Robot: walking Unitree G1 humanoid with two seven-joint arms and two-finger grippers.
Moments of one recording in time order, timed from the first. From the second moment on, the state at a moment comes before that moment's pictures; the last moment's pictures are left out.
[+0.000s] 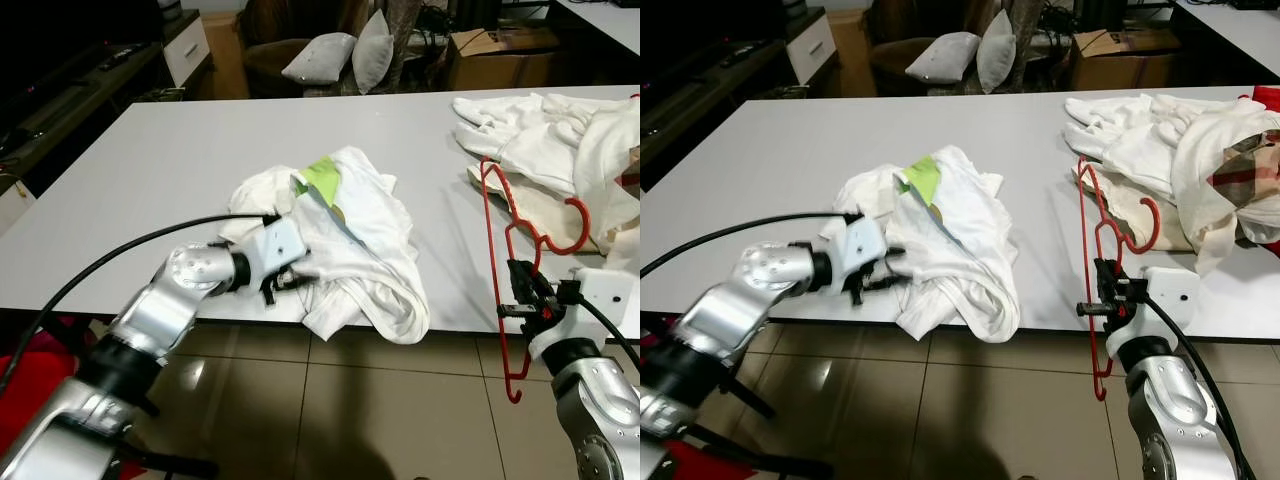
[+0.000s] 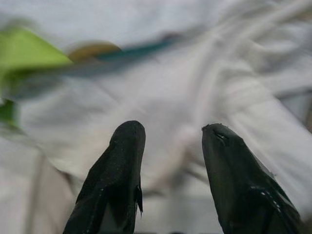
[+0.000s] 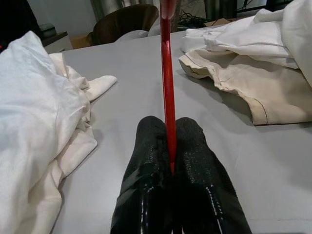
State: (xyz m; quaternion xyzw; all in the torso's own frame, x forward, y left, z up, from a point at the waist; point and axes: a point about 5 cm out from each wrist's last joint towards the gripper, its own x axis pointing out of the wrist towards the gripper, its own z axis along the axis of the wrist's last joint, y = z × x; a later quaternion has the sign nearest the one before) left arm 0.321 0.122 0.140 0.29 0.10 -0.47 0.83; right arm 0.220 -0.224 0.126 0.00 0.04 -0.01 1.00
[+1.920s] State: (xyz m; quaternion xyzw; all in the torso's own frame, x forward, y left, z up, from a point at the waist) left arm 0.351 0.115 0.131 0.30 0.07 -0.47 0.83; right arm 0.196 -0.213 0.148 0.00 0.00 0.11 0.99
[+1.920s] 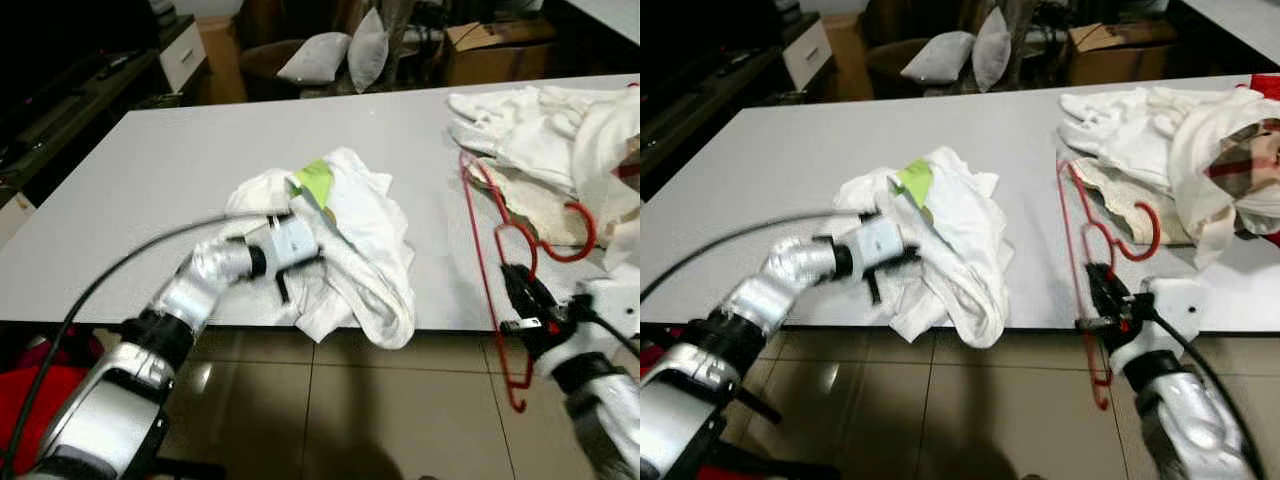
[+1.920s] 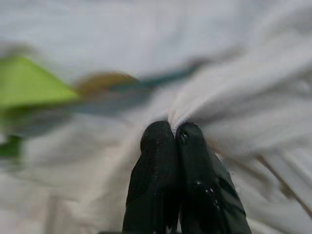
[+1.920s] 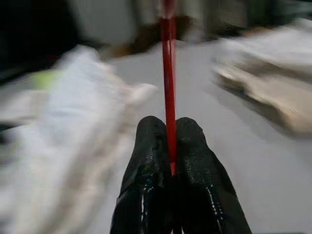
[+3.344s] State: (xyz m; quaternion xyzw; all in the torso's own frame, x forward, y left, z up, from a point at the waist) left arm 0.373 0.120 0.184 0.28 0.05 -0.45 0.85; right arm 0.146 -0.233 0.160 -0.05 0.20 0.27 0.94
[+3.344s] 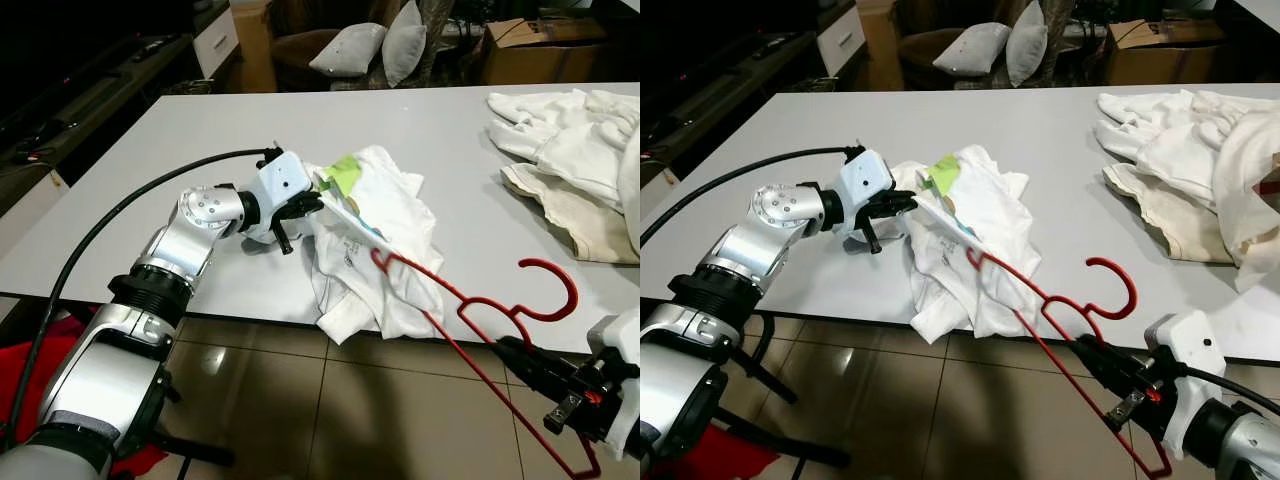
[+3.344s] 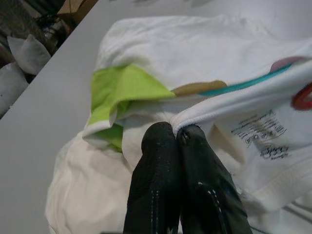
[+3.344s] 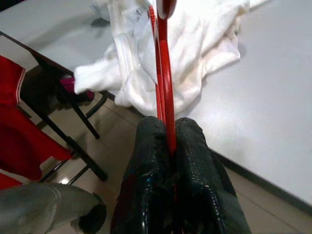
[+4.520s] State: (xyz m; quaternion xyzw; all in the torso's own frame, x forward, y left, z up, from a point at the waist) left arm 0.355 0.088 0.201 0.20 -0.02 -0.41 0.89; right arm 0.178 -0.224 0.156 0.02 0.15 0.20 0.97
